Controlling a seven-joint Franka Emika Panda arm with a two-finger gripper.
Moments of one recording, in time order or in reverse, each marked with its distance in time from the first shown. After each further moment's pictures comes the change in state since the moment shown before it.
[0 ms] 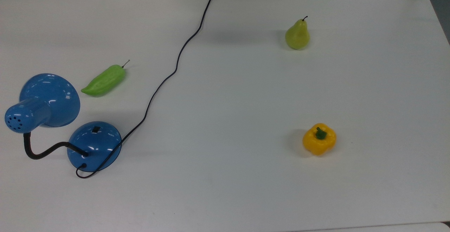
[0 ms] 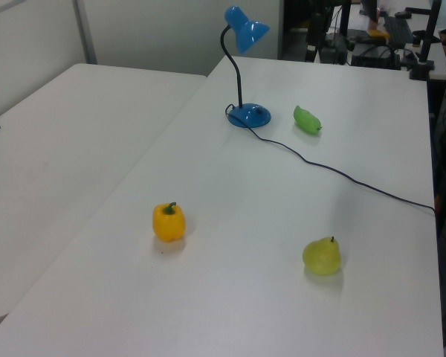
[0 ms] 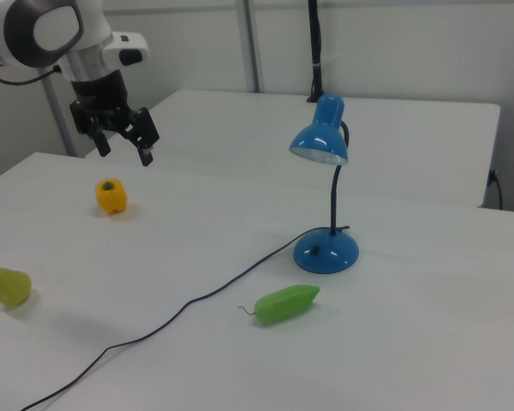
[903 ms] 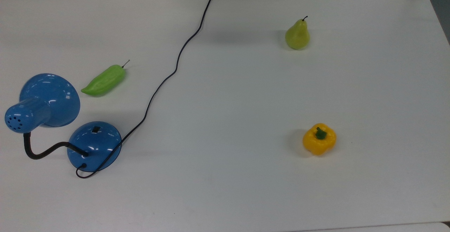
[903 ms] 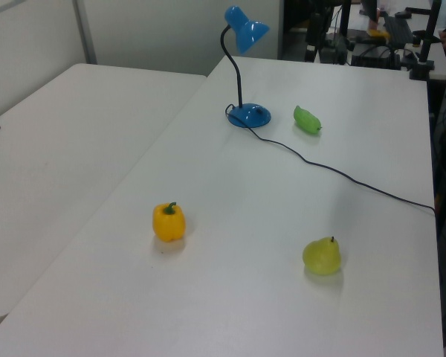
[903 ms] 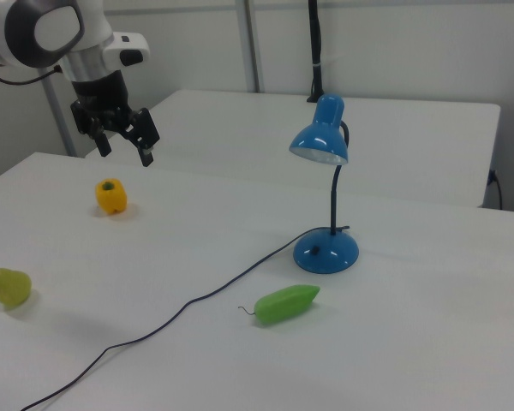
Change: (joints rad) arm 0.000 0.002 -0.001 0.001 0.000 0.000 0.009
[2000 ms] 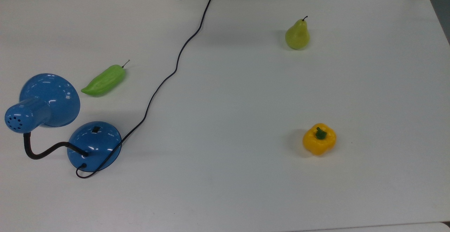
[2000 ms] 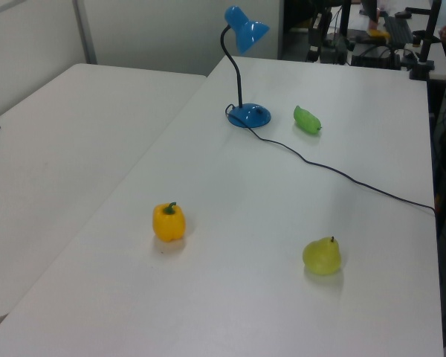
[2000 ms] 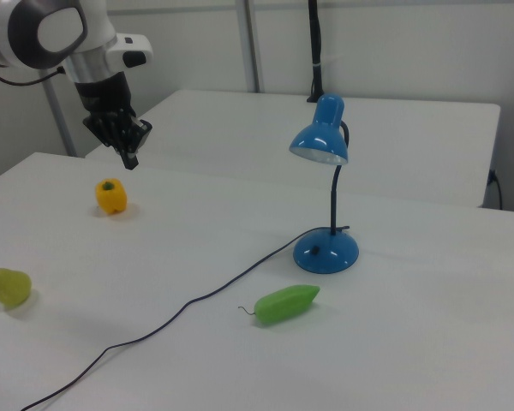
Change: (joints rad) arm 0.000 0.003 -0.009 -0.001 0.001 0.000 0.000
